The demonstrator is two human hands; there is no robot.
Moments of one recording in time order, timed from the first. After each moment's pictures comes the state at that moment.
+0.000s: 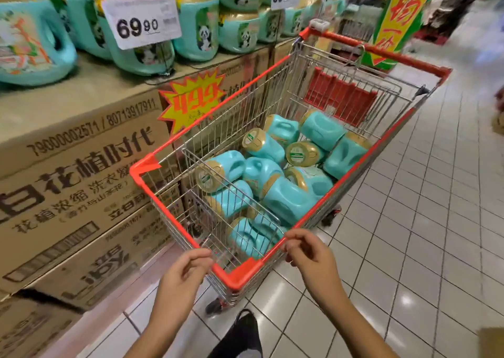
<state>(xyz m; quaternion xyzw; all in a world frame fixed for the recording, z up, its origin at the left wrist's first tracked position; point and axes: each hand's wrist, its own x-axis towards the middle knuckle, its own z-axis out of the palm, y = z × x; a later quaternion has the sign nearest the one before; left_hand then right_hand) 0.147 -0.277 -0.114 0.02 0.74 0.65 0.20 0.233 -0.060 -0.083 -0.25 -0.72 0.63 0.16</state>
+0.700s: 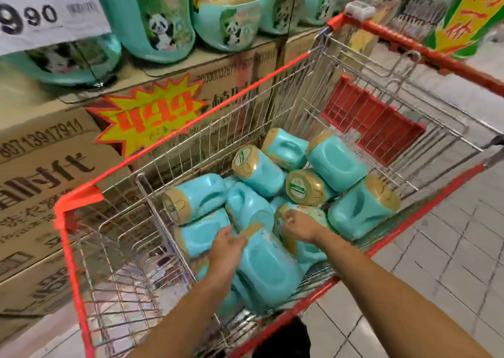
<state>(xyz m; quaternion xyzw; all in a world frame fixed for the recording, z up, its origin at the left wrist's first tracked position) -0.010 0.014 -0.146 -0.20 0.74 0.60 0.23 -0.033 0.215 -0.171 -0.16 -0.90 0.32 -0.25</state>
